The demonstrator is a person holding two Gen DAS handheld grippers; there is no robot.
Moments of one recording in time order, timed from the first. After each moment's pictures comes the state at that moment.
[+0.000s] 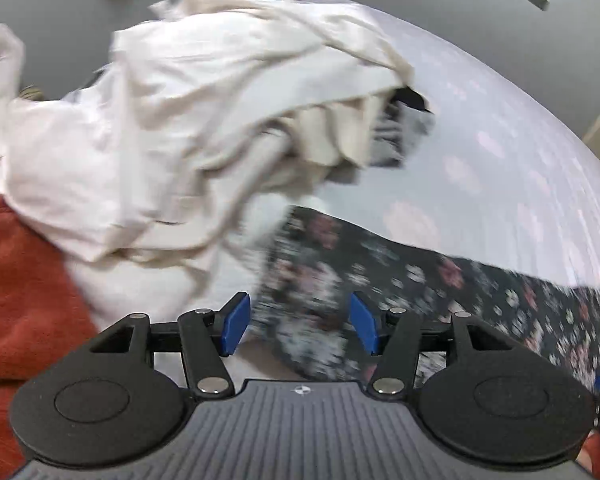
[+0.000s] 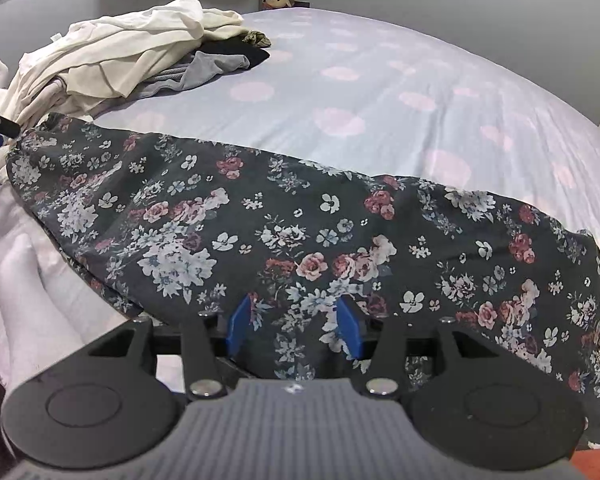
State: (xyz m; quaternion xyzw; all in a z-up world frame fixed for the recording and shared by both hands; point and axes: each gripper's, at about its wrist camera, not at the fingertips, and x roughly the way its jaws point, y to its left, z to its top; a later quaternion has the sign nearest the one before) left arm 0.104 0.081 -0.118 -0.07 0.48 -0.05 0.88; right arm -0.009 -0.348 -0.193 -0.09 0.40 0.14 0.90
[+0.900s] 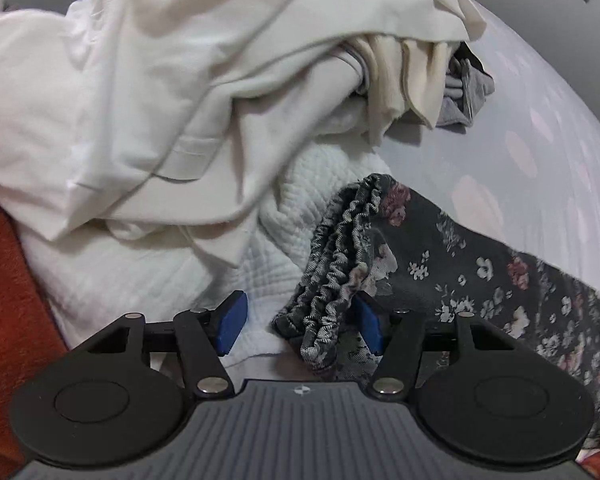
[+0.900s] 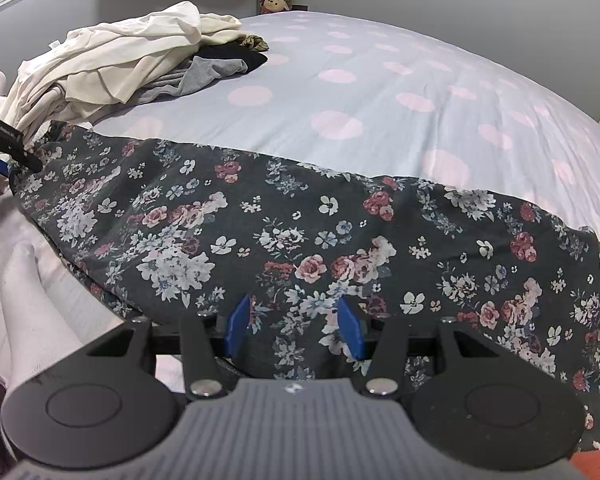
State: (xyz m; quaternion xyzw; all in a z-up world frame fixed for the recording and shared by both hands) left arm 0.146 0.091 -0.182 -0.09 0.54 -0.04 0.83; right arm -0.009 -0.349 -0.193 -0.08 0.40 0.14 0.90
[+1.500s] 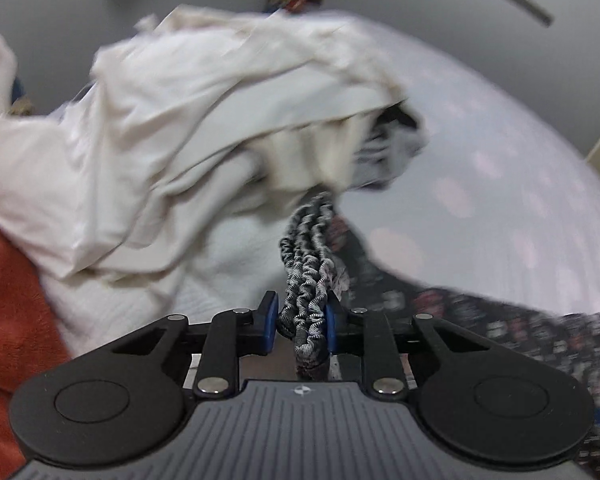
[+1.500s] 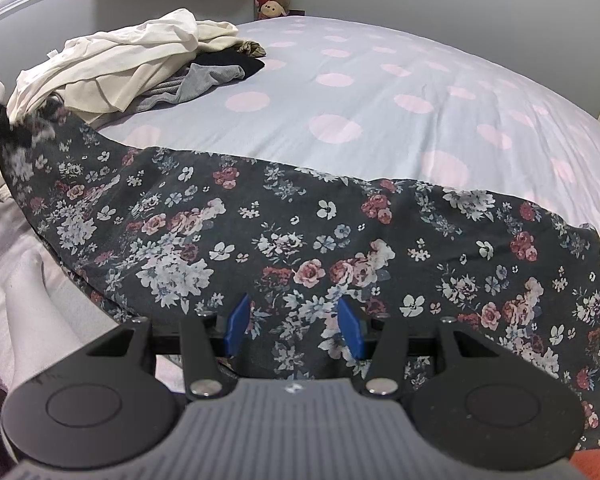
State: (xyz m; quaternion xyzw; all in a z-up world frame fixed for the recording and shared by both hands) left arm 0.104 0.037 -0.101 -0.09 0.44 -0.06 0.89; right arm -0.010 -0.352 -0.193 -0.07 0.39 0.14 0.91
